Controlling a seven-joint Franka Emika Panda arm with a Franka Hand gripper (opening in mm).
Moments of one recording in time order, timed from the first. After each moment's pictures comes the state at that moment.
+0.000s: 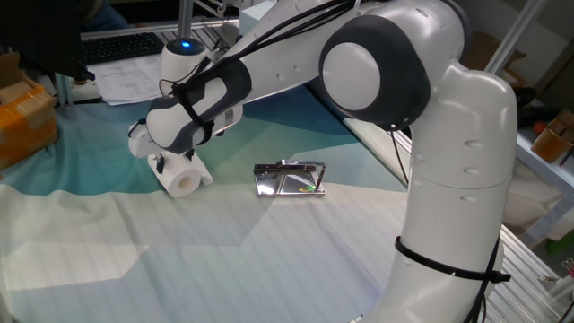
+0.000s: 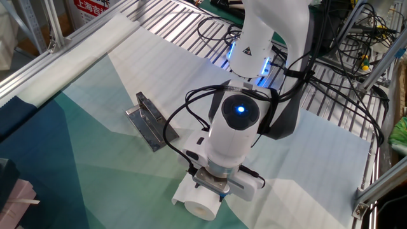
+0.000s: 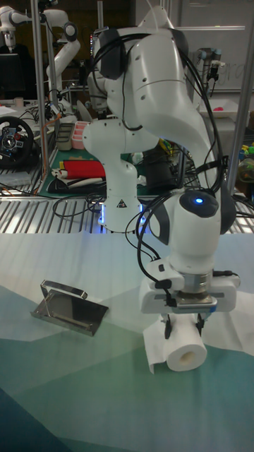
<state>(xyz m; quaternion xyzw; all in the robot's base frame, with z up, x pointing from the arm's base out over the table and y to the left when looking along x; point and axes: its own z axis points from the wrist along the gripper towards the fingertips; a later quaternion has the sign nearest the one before) 0.573 0.142 0.106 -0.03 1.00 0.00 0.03</state>
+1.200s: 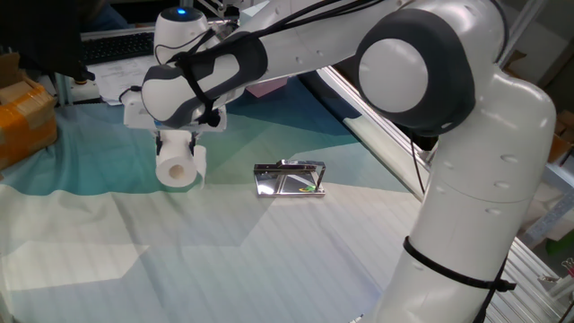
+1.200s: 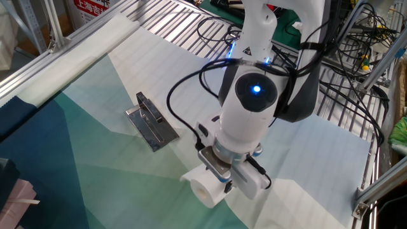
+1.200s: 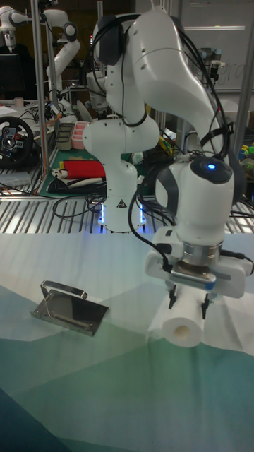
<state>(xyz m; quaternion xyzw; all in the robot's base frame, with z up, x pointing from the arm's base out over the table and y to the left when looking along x) 0.560 0.150 0.168 0.16 0.99 -0.01 0.01</state>
